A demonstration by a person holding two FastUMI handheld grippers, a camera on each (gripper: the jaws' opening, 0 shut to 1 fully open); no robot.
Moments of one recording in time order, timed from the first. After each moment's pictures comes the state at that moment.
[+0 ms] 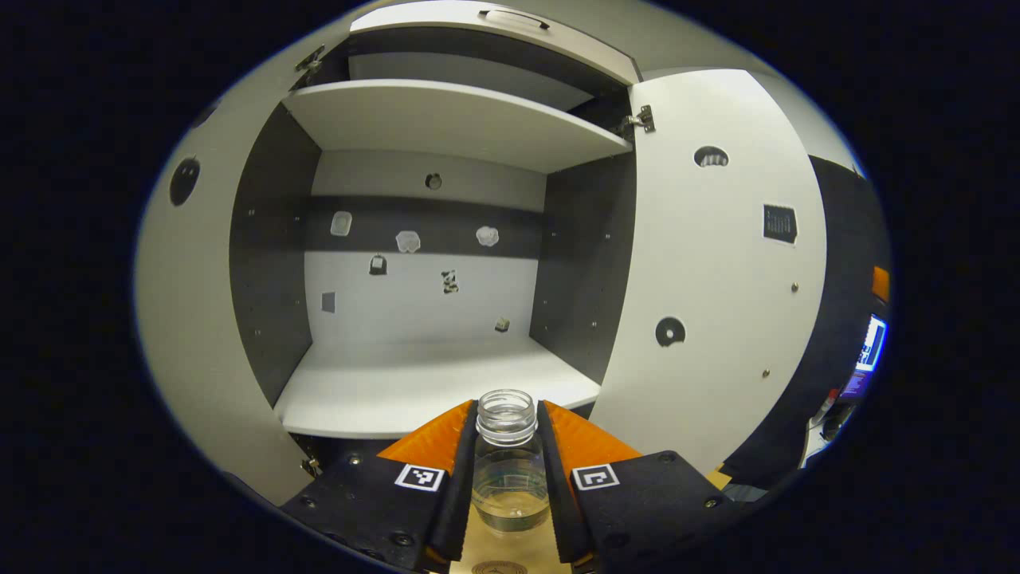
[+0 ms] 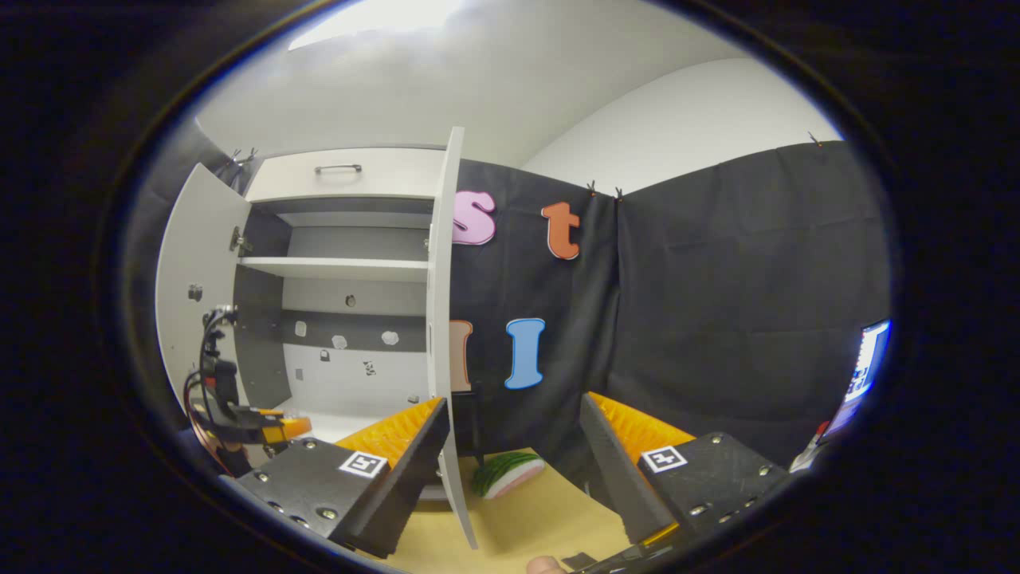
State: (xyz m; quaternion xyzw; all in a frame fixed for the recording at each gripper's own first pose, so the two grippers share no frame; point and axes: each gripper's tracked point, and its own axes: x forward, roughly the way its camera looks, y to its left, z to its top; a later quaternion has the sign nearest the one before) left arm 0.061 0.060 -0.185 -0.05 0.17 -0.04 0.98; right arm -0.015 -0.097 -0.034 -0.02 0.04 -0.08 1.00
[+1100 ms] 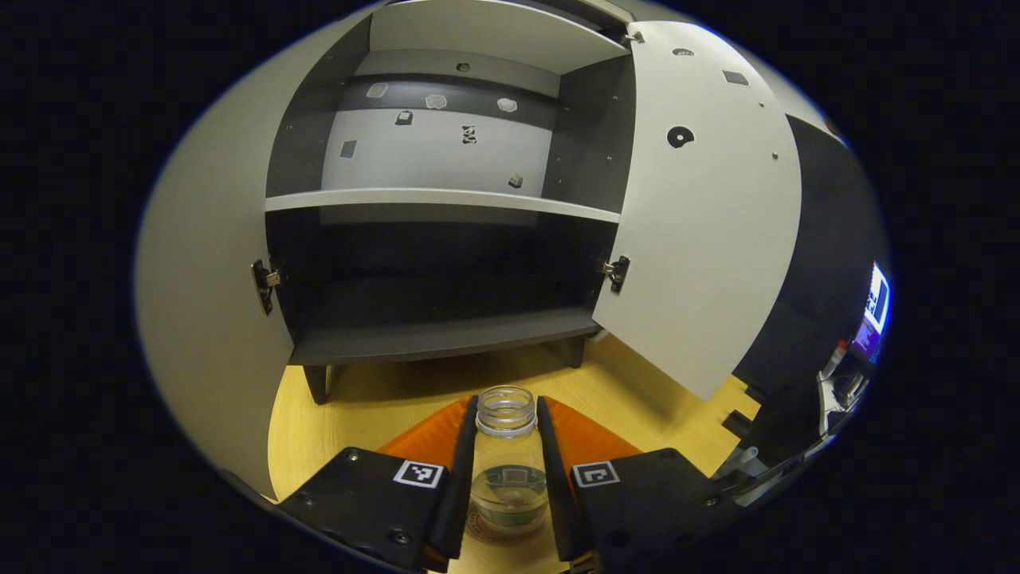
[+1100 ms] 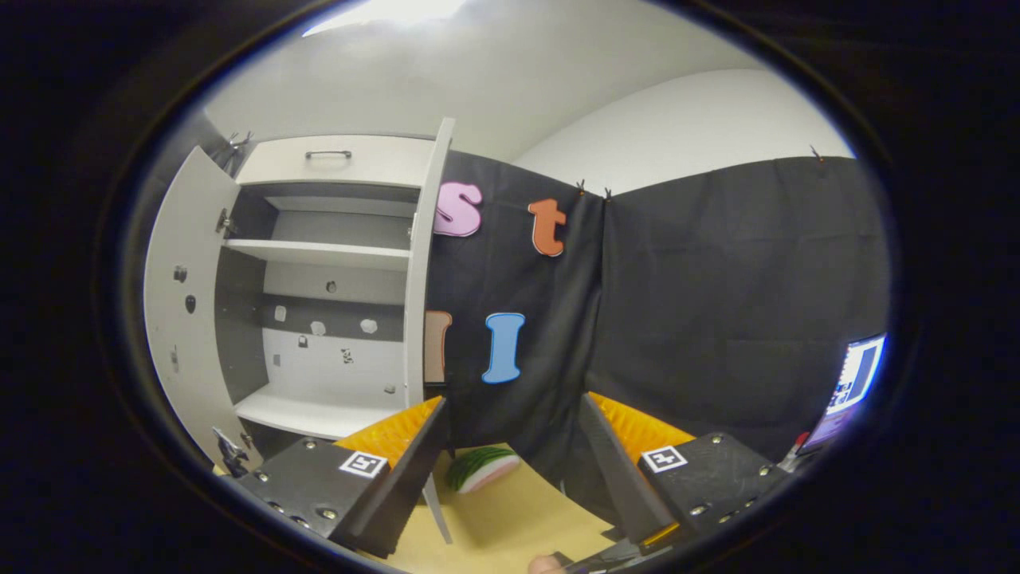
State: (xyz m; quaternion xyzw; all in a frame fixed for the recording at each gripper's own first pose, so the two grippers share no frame) left arm -0.042 0.065 -0.405 -0.06 0.28 -0.04 0.96; right arm -0.019 -0.118 -0.036 -0.05 0.05 -0.11 0.99
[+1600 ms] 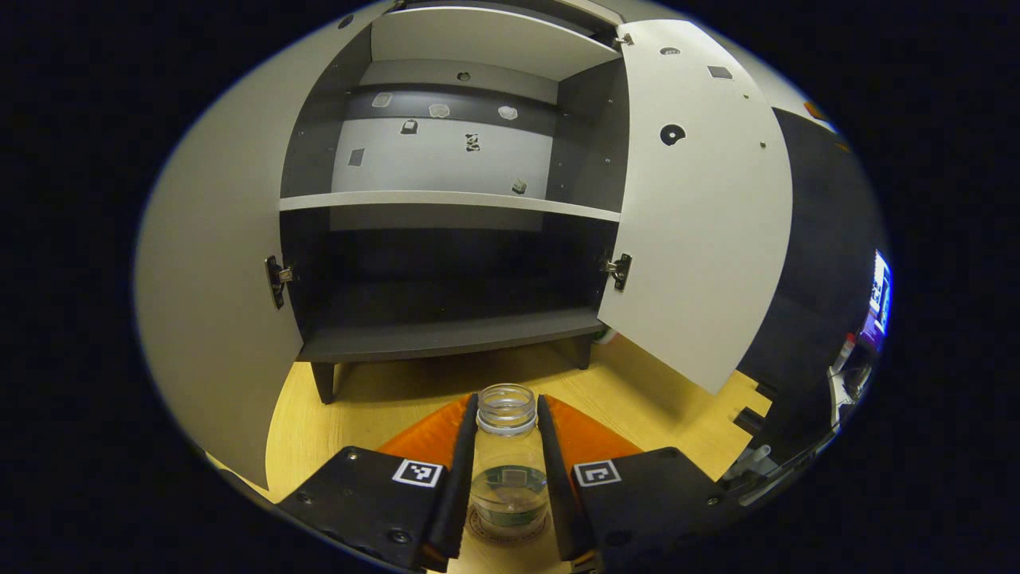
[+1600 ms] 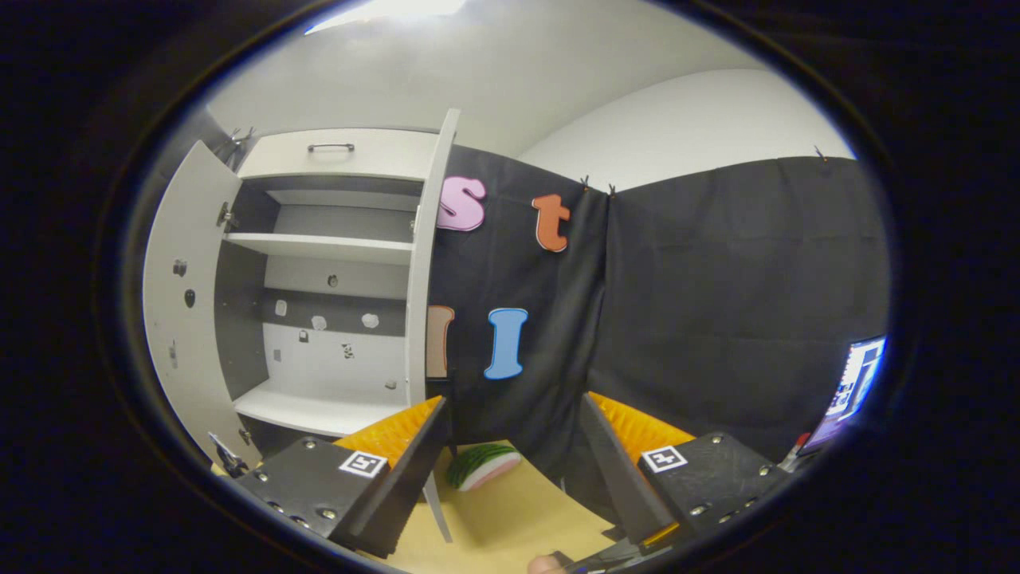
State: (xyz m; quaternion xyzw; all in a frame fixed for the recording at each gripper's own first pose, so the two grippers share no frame) left arm -0.052 0.064 -0.405 -0.05 0.25 -0.03 0.97; right arm -0.014 -0.114 -0.045 -0.05 0.06 -0.11 0.99
